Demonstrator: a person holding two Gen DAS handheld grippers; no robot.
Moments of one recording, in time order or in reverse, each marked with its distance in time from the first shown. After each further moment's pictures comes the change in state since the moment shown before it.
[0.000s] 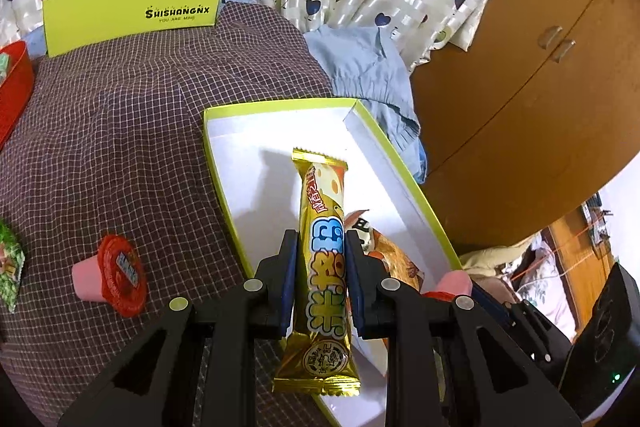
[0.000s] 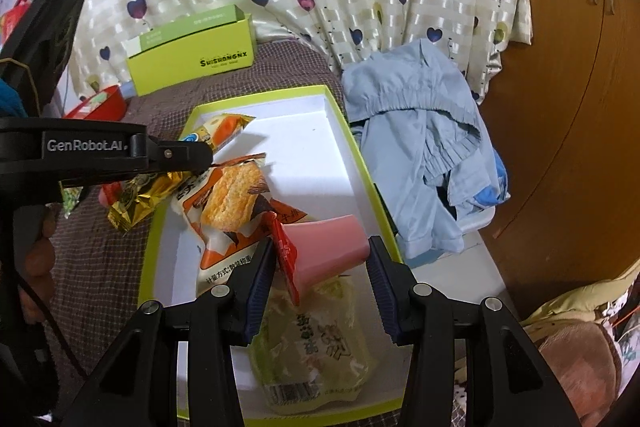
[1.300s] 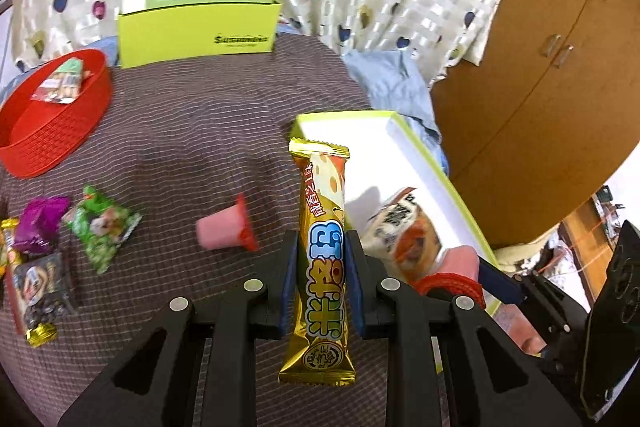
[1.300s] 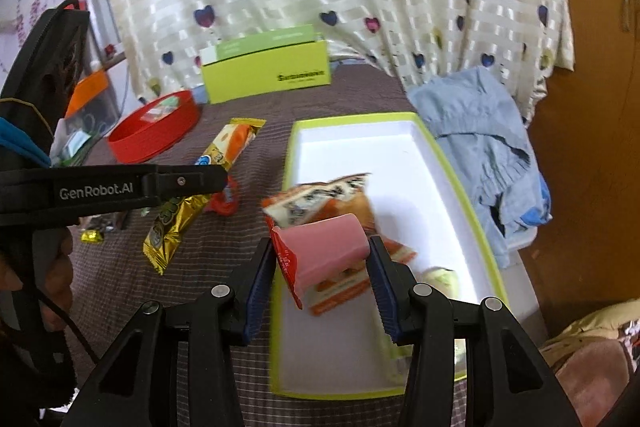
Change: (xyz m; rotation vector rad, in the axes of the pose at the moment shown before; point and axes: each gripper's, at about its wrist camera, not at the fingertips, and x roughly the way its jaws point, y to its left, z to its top) left arm -0.082 0.034 -0.035 0.032 -0.076 0.085; right arm -0.040 0.058 -0.002 -0.053 -0.052 0.155
